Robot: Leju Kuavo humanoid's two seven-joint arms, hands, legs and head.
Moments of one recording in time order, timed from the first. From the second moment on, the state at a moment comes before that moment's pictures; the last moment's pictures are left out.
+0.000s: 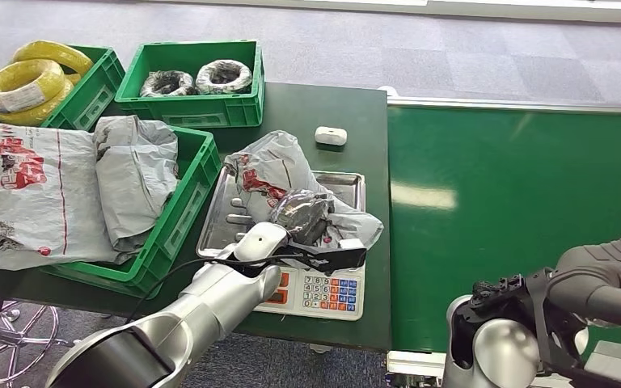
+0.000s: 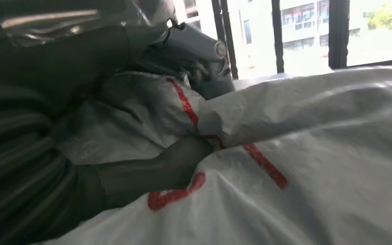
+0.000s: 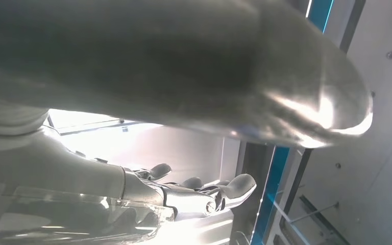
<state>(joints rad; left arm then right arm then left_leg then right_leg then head) -0.84 -0.33 -0.60 -0.36 -1.24 0.19 -0.11 -0.20 0.35 0.14 -1.96 0.36 -0.69 -0.69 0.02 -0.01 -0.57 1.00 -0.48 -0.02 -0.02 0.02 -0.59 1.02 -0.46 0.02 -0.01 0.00</state>
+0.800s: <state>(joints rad) -0.79 -0.32 -0.32 -0.66 -0.73 0.63 -0.56 -0.20 0.35 0.13 -1.96 0.35 -0.69 -0.69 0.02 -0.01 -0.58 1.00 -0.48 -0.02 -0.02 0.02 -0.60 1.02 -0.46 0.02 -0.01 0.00</state>
